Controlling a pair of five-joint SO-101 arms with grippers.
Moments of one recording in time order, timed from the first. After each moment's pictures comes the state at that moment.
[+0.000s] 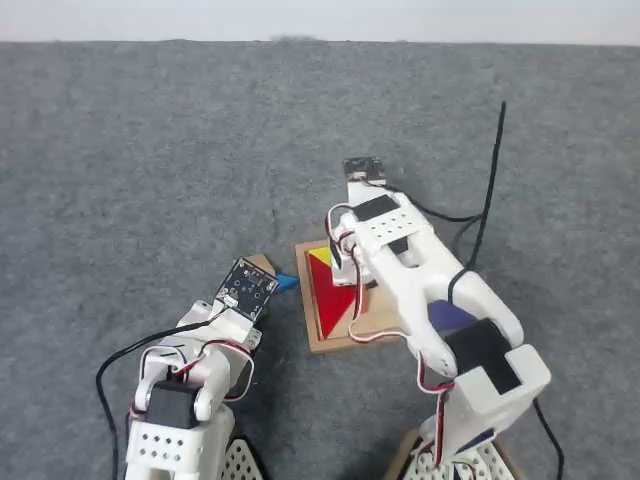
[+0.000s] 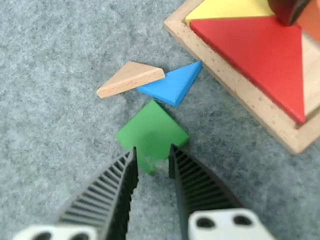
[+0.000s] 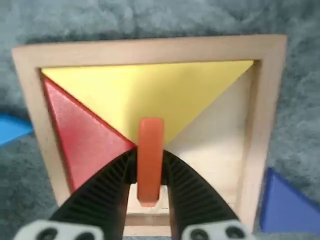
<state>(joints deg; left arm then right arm) 2.6 -102.5 97.1 72.0 -16.5 -28.6 9.8 21.3 64.8 -20.0</state>
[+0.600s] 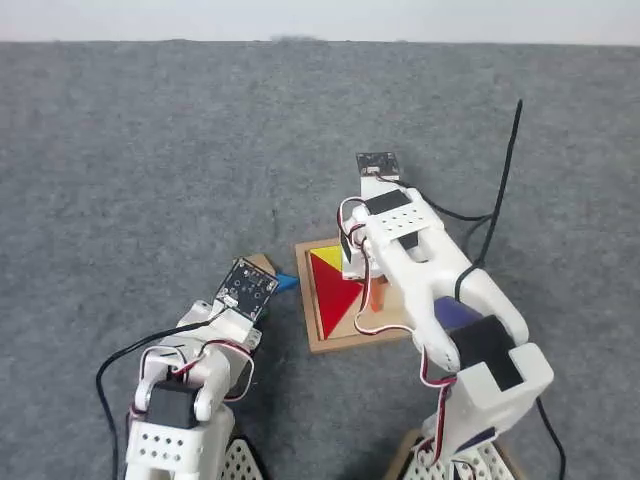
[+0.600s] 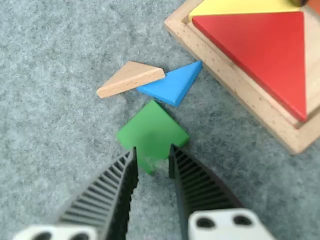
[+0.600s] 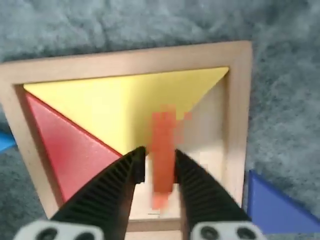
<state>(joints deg) 2.6 -102.5 97.1 72.0 -16.5 -26.5 9.8 21.0 64.8 -19.3</state>
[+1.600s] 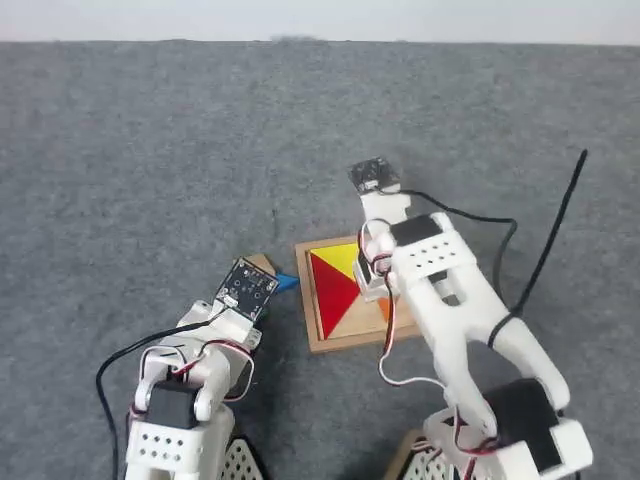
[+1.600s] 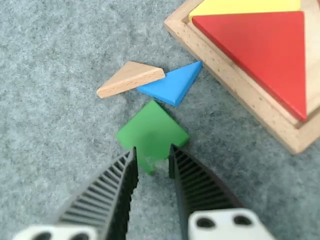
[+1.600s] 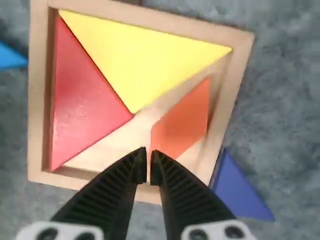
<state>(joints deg) 2.6 -102.5 97.1 72.0 -16.5 -25.5 -10.1 36.0 64.1 -1.6</state>
